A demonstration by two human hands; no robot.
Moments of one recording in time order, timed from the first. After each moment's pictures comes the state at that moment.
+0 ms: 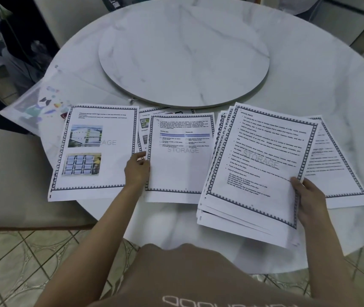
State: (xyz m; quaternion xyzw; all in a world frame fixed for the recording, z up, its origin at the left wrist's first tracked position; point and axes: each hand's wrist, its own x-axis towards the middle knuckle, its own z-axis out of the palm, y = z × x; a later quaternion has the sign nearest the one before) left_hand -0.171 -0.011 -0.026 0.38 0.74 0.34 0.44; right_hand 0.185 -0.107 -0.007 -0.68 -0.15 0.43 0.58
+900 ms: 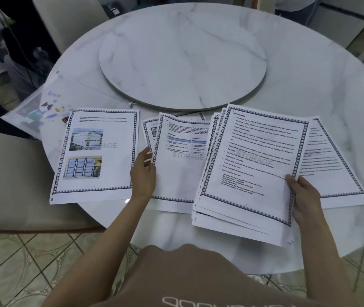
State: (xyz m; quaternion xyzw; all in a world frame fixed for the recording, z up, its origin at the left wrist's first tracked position) left_hand -0.157 -0.029 -0.024 0.48 0.68 0.41 0.38; right_hand 0.176 -0.103 -0.006 -0.67 -0.15 0.43 0.58
